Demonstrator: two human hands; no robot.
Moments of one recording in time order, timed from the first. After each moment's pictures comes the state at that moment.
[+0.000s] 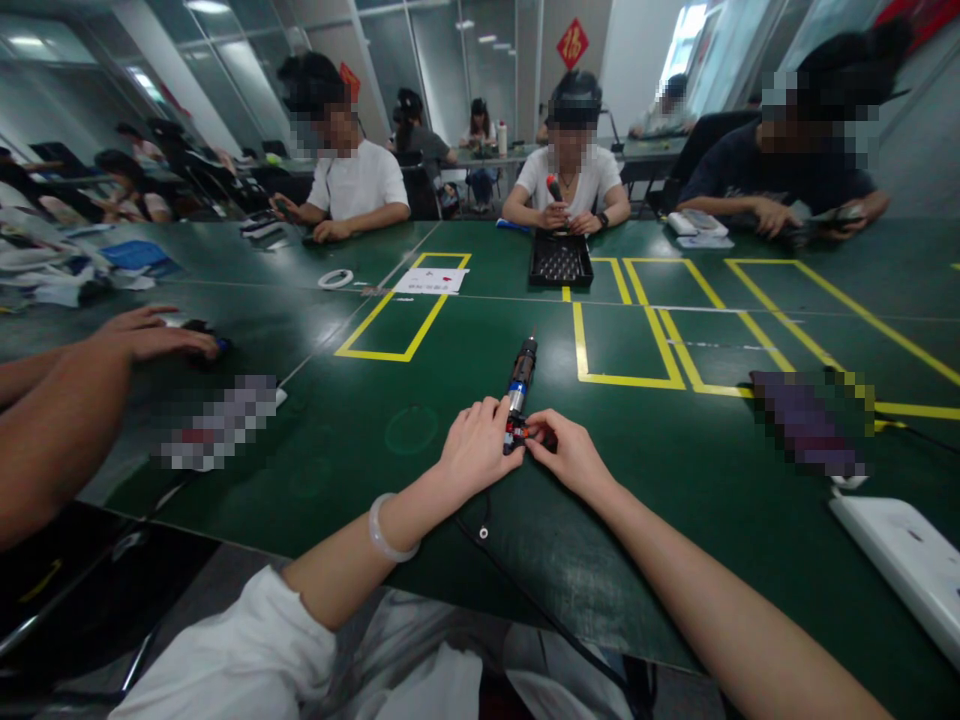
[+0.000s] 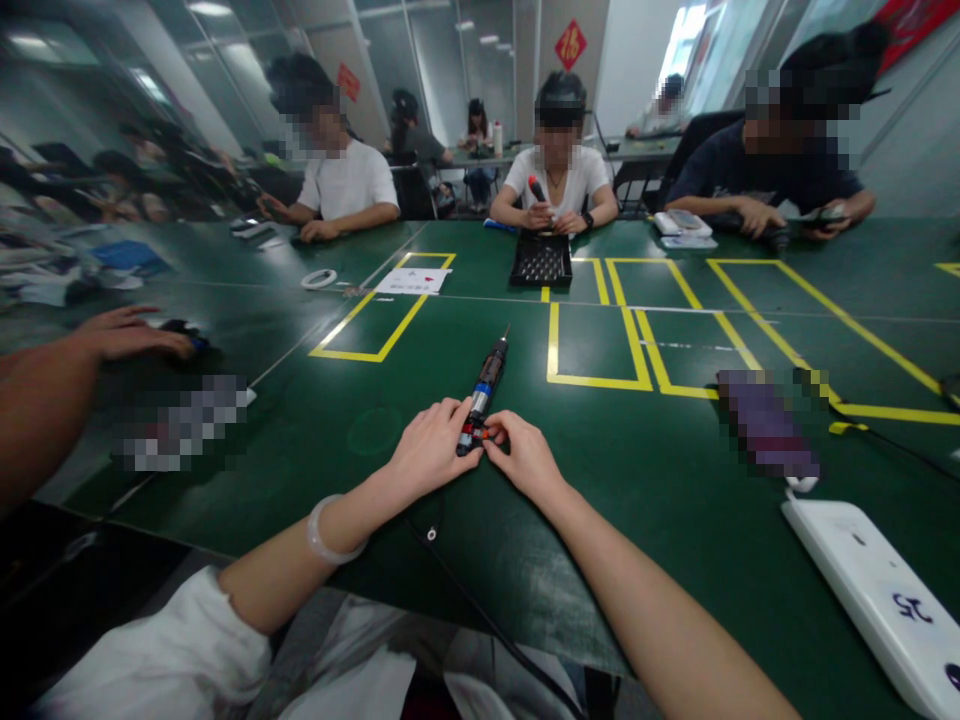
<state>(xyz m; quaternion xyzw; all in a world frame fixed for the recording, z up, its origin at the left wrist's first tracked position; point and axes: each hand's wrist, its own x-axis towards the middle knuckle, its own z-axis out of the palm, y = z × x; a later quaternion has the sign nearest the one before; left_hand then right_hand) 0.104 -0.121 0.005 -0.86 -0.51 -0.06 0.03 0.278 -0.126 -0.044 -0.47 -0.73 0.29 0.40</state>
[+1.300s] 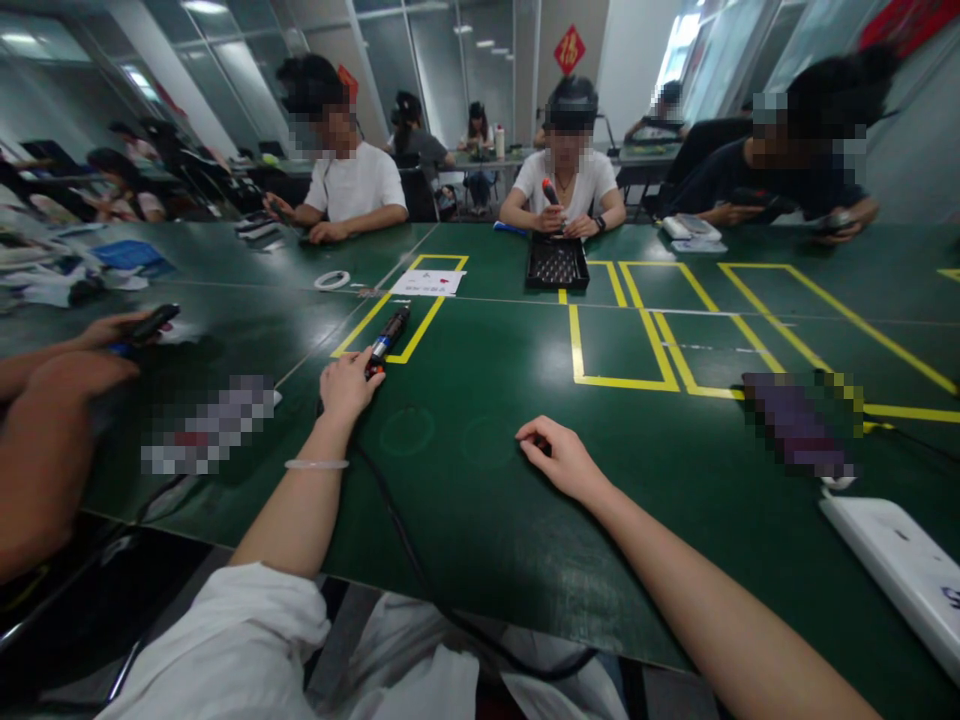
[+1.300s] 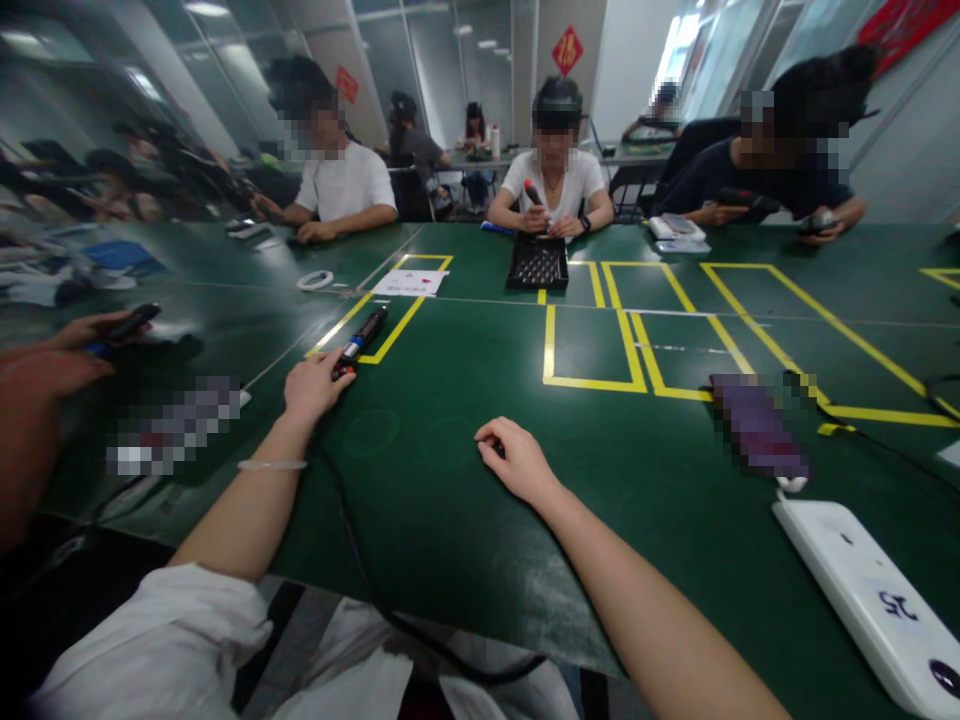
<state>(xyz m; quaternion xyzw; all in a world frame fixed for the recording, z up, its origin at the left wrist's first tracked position) -0.092 0.009 -0.015 -0.67 -0.73 -0.07 0.10 0.281 -0.128 -0.041 -0.44 -0.76 0.30 0.38</state>
